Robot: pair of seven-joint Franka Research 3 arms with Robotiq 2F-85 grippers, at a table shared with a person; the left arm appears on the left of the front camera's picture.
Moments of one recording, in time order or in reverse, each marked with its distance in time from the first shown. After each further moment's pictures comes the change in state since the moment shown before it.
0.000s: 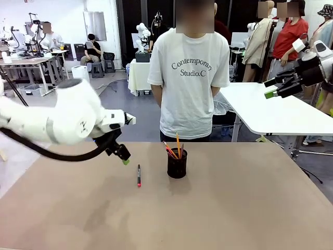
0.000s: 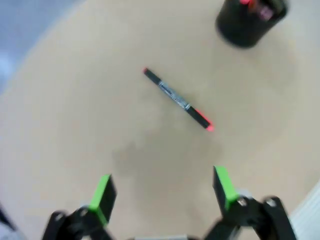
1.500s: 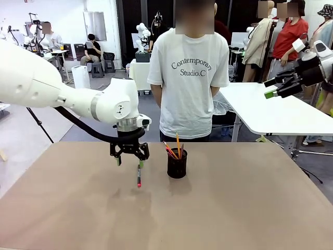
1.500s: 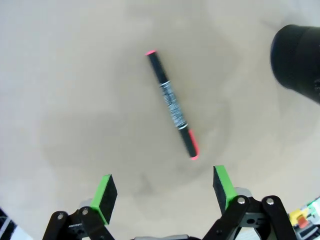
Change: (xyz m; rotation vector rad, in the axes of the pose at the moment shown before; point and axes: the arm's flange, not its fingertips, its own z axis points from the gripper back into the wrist) left arm 0.081 -0.007 -0.089 0.012 0.402 0.445; right arm 0.000 0.000 0.000 0.000 0.000 0.000
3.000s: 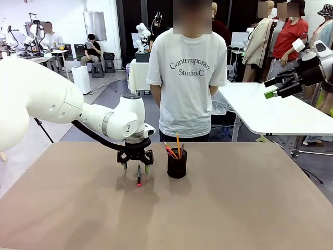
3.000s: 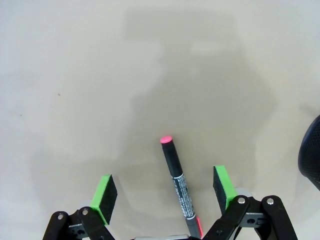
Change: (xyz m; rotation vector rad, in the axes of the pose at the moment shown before) left arm 0.041 0.002 -0.059 0.059 -0.124 0.125; right arm 0.000 0.000 0.000 0.000 0.000 0.000
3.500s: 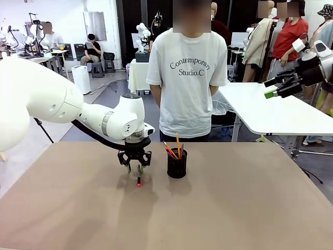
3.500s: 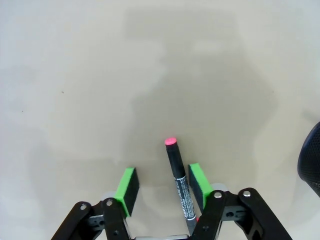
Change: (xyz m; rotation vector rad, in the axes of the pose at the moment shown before) left arm 0.002 0.002 0.001 0.003 0.001 0.034; right arm 0.000 0.000 0.000 0.000 0.000 0.000
